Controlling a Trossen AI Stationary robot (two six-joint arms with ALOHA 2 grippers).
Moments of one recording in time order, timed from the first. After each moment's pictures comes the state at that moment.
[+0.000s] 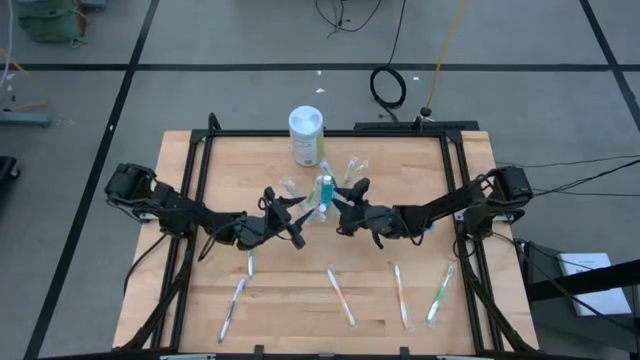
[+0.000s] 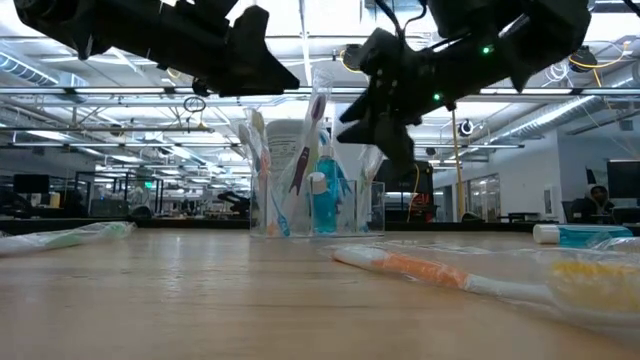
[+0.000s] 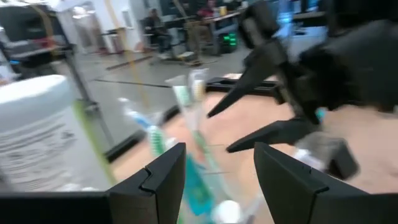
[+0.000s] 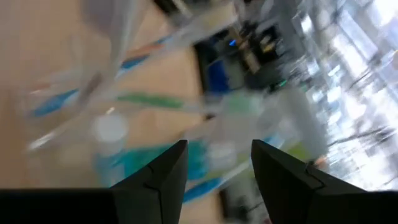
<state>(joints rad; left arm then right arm) -0.27 1.54 0.63 0.77 -0.83 0.02 0.12 1.67 0.73 0.66 0.75 -0.80</state>
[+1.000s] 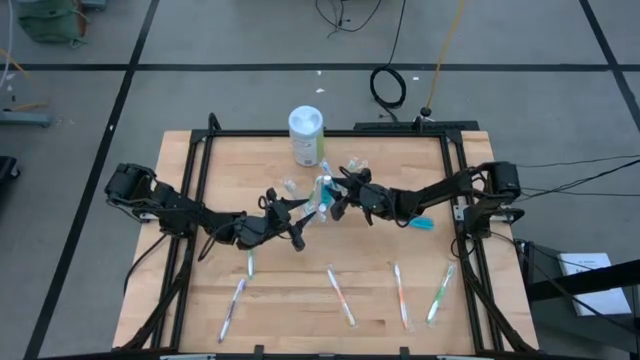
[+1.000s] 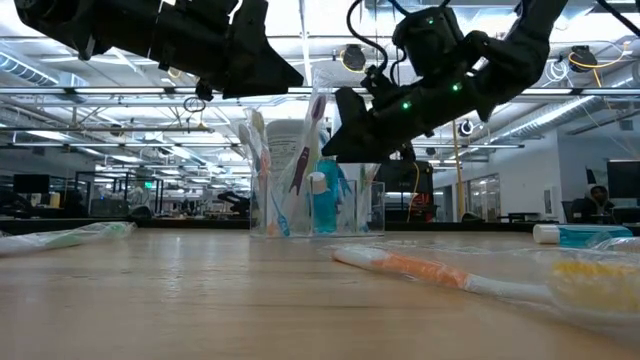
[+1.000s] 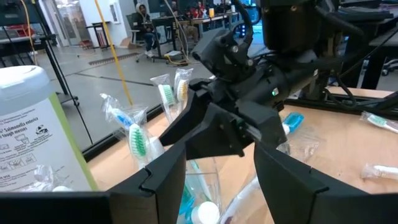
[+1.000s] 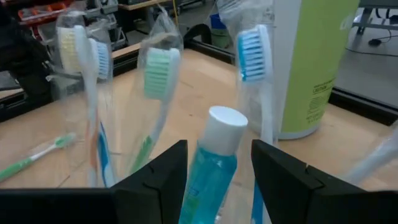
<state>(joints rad) -0.27 1.54 0.63 0.77 -0.78 -0.03 -0.06 1.74 0.73 0.71 0.49 0.33</state>
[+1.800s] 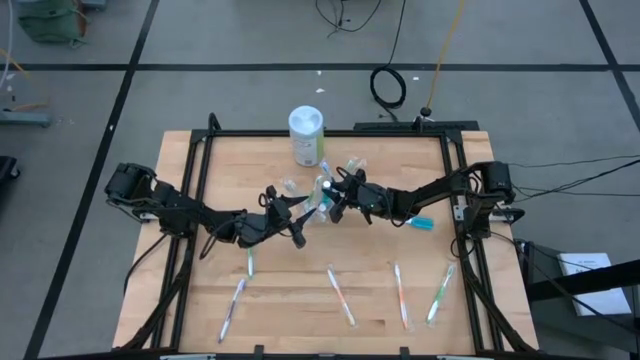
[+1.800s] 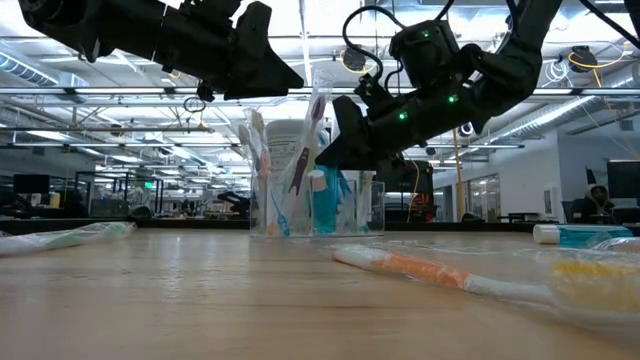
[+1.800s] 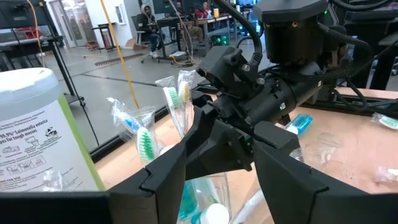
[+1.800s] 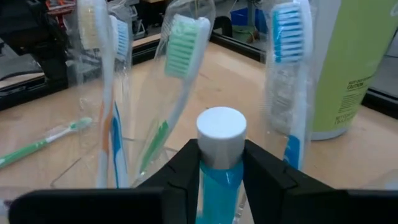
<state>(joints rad) -0.25 1.54 0.63 0.78 -0.78 -0.02 -0.08 1.80 0.73 0.79 0.39 0.28</state>
